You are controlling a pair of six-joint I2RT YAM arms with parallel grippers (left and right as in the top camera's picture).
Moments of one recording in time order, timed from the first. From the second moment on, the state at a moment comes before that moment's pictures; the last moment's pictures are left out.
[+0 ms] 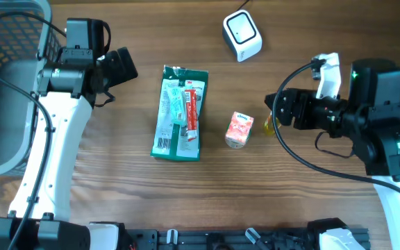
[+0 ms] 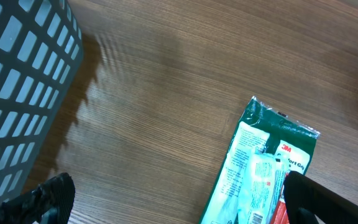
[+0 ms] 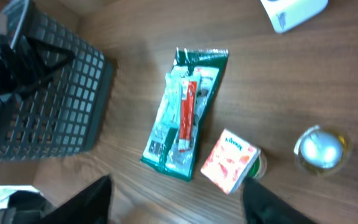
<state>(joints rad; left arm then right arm) -0.08 1.52 1.46 -0.94 -0.15 -0.40 0.14 1.12 1.30 -0.99 -0.53 0.31</state>
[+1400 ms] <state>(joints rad) -0.08 1.52 1.46 -0.94 -0.15 -0.40 0.65 1.33 1.30 -0.99 0.16 0.46</state>
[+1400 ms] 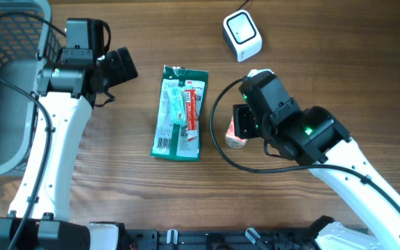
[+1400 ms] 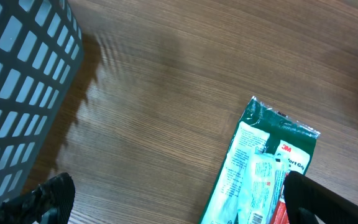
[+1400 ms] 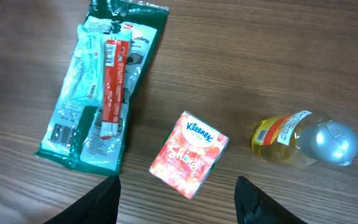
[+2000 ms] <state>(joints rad) -0.08 1.52 1.46 -0.94 -0.15 -0.40 0.64 1.33 1.30 -1.05 0.26 0.47</state>
